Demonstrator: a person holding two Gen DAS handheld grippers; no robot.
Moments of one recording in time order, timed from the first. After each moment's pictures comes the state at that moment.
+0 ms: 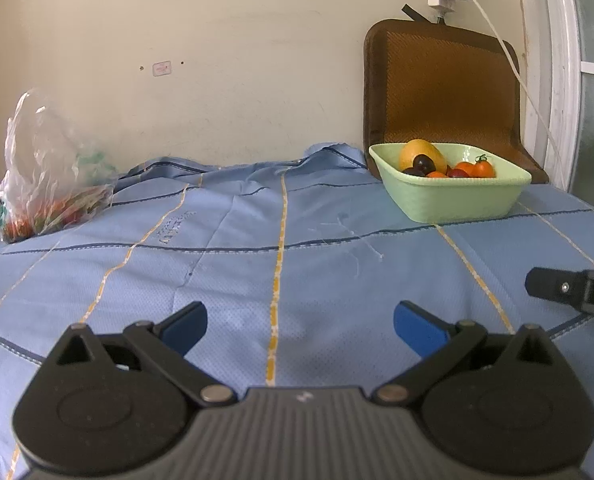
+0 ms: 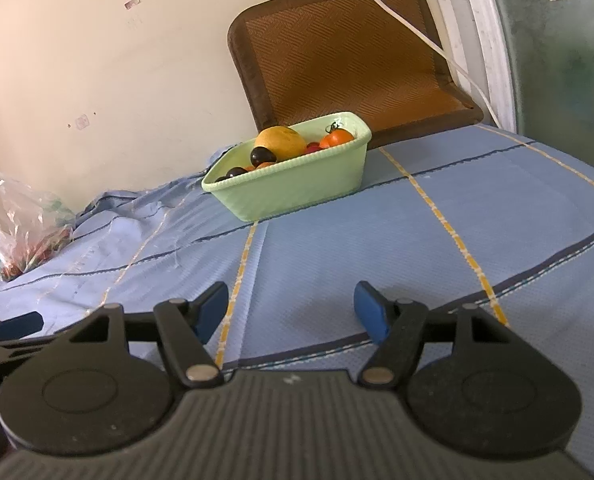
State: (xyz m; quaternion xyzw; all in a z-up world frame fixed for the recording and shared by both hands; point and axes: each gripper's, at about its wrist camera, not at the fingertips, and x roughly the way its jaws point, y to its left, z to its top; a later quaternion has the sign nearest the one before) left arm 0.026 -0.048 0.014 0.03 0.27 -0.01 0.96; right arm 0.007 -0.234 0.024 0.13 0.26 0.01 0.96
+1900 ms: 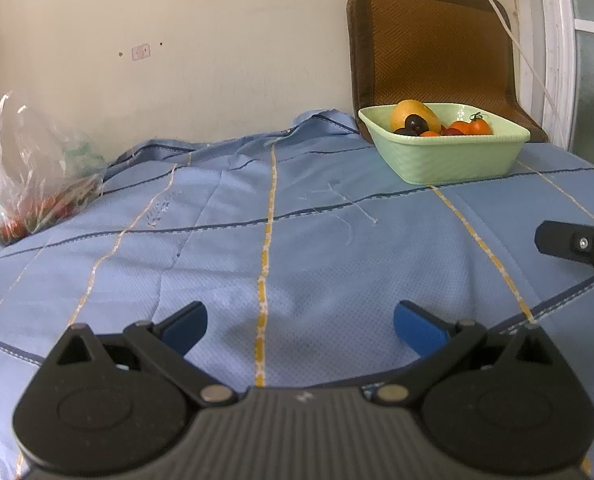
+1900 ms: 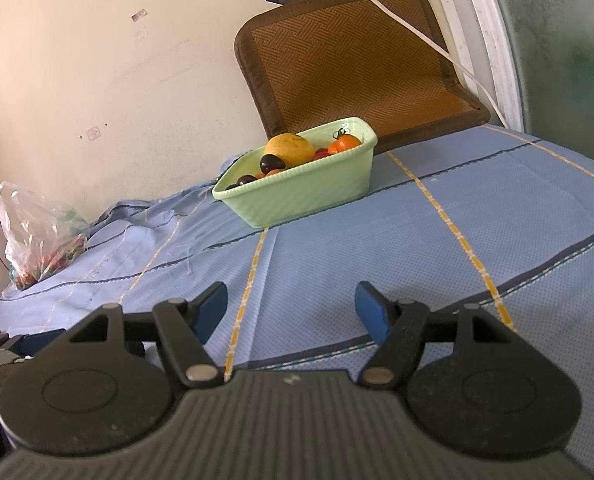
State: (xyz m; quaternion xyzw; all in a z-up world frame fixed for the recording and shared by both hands) left arm 0.035 -0.057 0.005 0.07 0.31 -0.02 0.95; right arm 0.004 -0.242 0.026 0.14 0.25 0.04 0.96
